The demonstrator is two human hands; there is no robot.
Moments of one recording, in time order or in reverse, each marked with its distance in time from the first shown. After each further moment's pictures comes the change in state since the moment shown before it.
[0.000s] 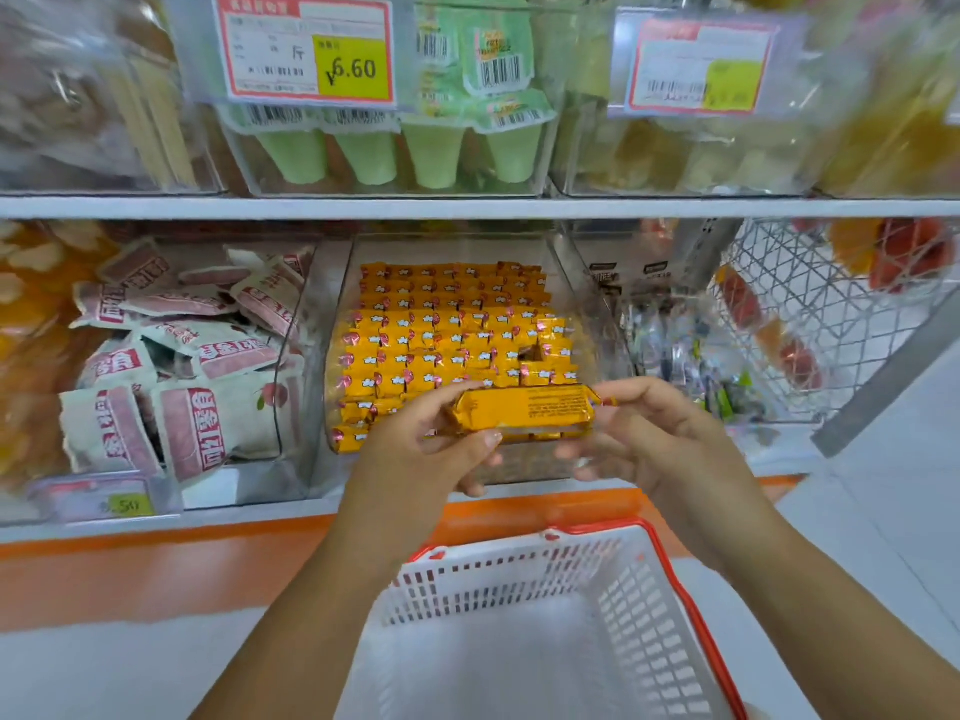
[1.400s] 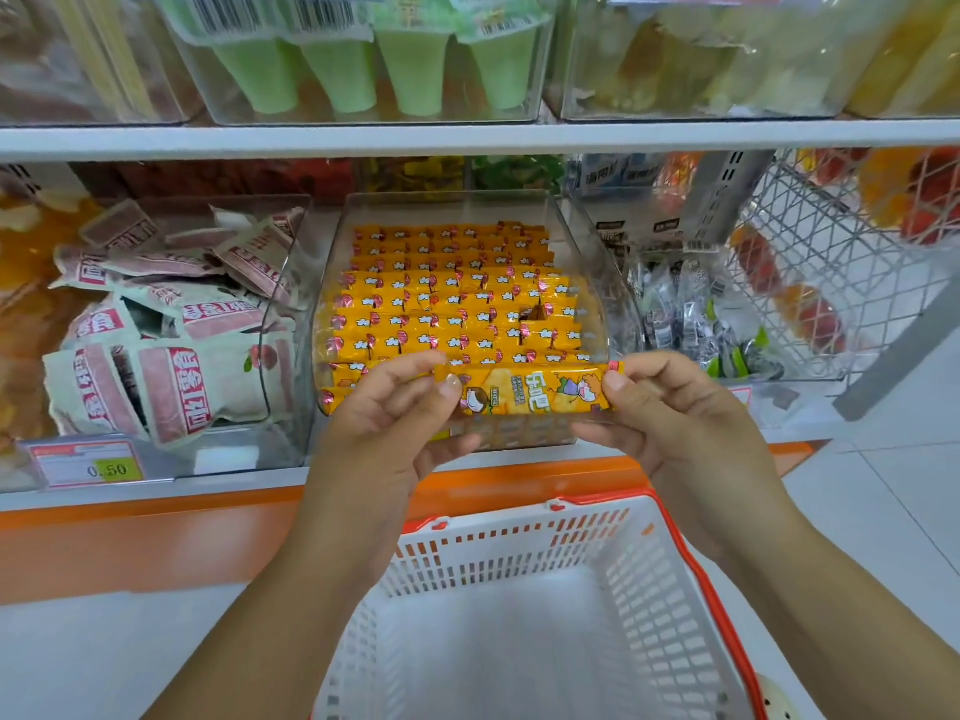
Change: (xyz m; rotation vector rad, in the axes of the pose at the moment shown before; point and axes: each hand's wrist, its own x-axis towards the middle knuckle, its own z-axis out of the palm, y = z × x) left_hand -0.017 -0.010 0.001 -0.421 0.085 0.016; right_hand -0.010 0.017 0.002 0.175 0.047 -0.031
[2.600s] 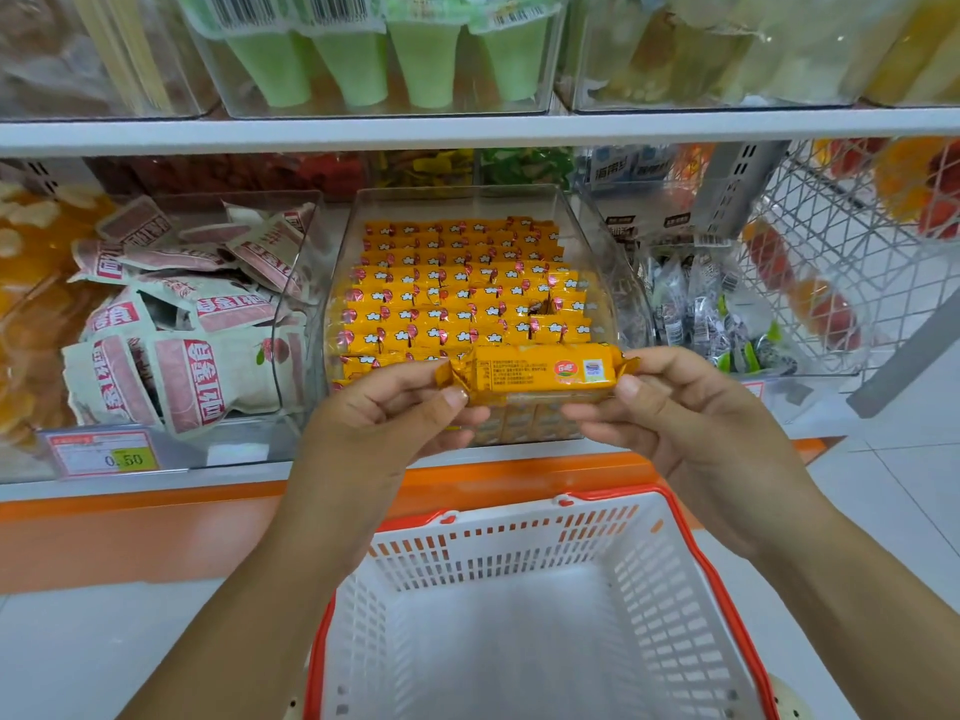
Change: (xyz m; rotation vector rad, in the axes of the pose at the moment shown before) left_hand -0.004 0.005 -0.014 0.188 -0.013 0.045; right_hand -0.004 -0.005 -0.005 -0.019 -0.141 -0.005
